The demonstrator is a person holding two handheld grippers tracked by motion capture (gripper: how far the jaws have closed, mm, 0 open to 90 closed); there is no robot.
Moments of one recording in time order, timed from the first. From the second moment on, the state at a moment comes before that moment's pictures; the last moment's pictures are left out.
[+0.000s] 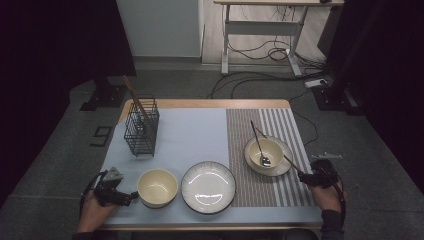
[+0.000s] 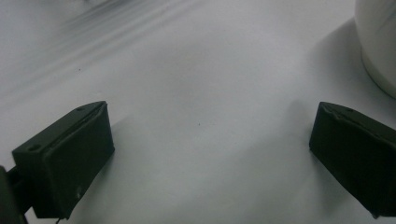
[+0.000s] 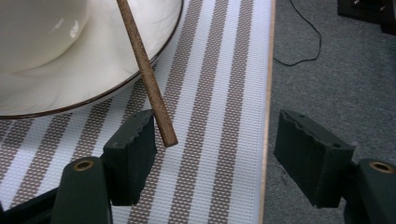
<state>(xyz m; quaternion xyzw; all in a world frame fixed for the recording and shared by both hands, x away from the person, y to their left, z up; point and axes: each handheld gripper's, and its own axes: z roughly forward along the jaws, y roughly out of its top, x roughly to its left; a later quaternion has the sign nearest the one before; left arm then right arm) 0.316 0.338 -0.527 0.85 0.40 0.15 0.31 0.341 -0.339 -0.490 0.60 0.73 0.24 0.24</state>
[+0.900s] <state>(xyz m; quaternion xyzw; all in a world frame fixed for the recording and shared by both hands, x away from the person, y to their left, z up) 0.316 0.338 -0.527 0.85 0.40 0.15 0.31 0.345 -0.336 -0.477 0.58 0.73 0.28 0.23</state>
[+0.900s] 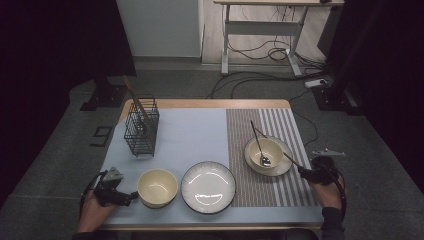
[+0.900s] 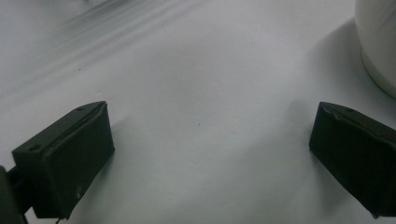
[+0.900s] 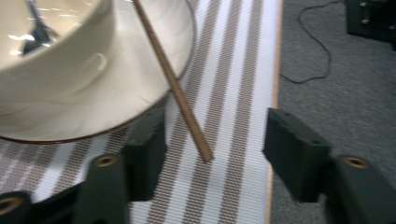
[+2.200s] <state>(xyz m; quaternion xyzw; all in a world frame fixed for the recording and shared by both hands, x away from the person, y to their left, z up) 0.316 0.338 -0.527 0.85 0.40 0.15 0.31 0.336 -0.331 -0.484 0.50 0.81 0.26 0.17</state>
